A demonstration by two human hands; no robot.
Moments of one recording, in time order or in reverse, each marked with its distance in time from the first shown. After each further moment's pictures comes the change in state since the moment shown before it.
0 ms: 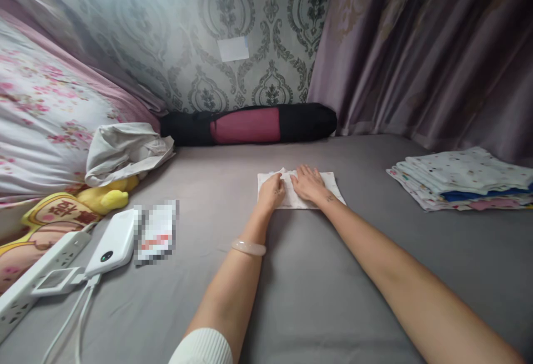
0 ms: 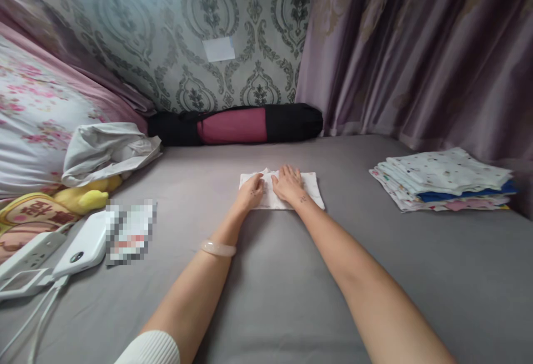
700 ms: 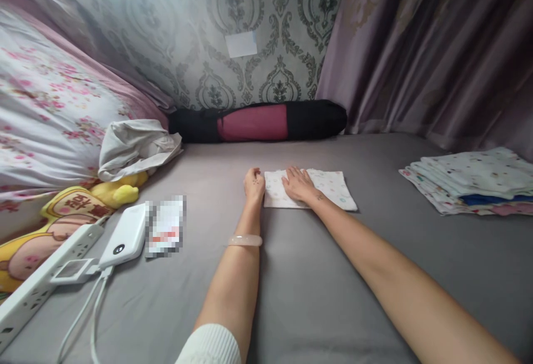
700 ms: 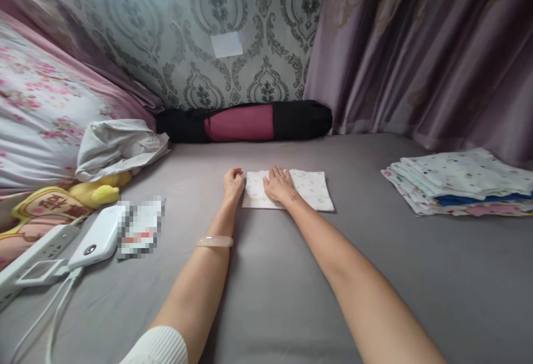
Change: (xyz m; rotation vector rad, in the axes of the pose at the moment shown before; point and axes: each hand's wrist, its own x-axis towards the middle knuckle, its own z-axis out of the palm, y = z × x) left_hand 0.014 -0.049 -0.030 -0.338 0.371 -0.427; right_hand 0.016 -0.036 0.023 0.078 -0.063 -0.108
